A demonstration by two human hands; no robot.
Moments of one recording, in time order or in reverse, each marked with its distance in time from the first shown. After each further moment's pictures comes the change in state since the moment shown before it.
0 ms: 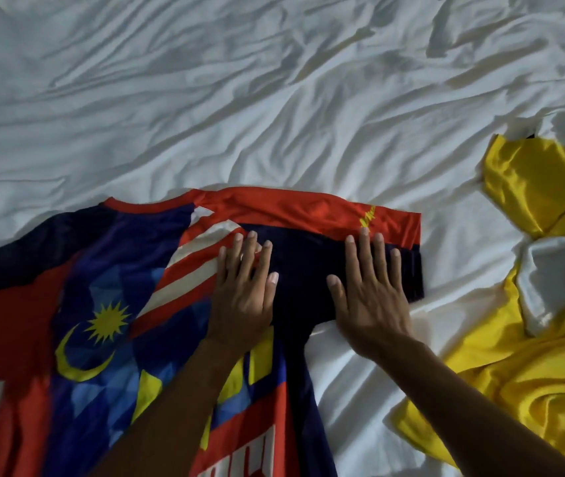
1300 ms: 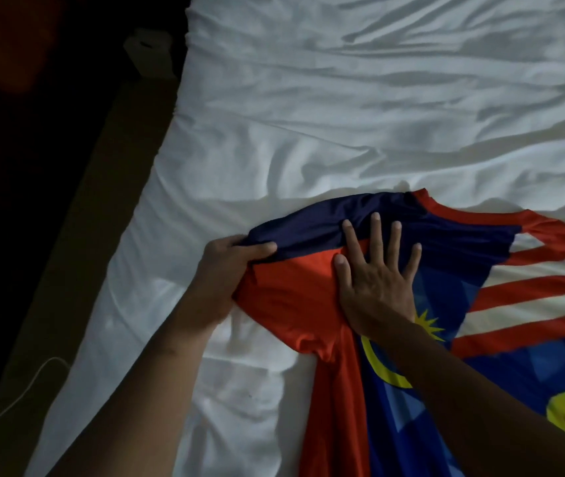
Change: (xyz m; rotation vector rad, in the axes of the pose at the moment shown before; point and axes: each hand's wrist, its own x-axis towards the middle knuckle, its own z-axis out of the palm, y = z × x) left_hand -0.105 -0.418 -0.214 -1.326 -0.004 -1.083; right_hand 0.081 -0.448 0.139 -0.041 -0.224 -0.154
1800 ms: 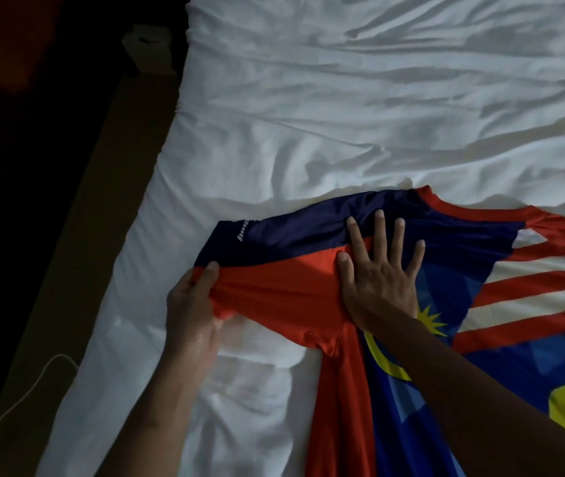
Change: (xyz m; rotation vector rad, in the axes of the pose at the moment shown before) left_hand -0.042 -0.033 -0.030 -0.311 0.333 -0.023; right_hand 0.000 -0.001 0.005 -0.026 0.034 0.026
